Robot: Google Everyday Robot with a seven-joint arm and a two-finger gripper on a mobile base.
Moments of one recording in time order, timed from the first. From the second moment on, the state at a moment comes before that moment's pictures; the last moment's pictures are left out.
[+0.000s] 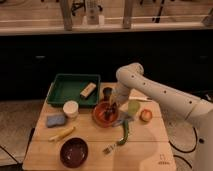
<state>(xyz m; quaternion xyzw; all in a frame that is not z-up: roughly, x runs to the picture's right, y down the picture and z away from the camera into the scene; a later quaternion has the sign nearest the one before) 0.063 0.104 0.808 -0.26 -0.25 -0.38 0.85</state>
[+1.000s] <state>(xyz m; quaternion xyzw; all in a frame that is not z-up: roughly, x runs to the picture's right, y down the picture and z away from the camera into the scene) 0.066 0.105 0.810 -0.26 -0.25 -0.38 0.85</state>
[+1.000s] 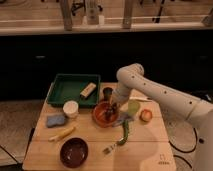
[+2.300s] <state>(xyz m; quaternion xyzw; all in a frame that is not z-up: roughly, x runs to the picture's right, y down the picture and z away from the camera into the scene) 0.069 0.106 0.814 -0.26 -0.25 -0.39 0.85</state>
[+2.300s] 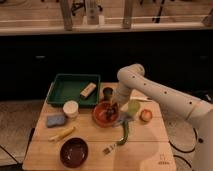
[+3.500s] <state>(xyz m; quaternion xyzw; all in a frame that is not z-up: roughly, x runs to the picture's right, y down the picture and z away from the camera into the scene) 0.055 0.098 0.819 -0.26 -0.24 -0.40 0.84</state>
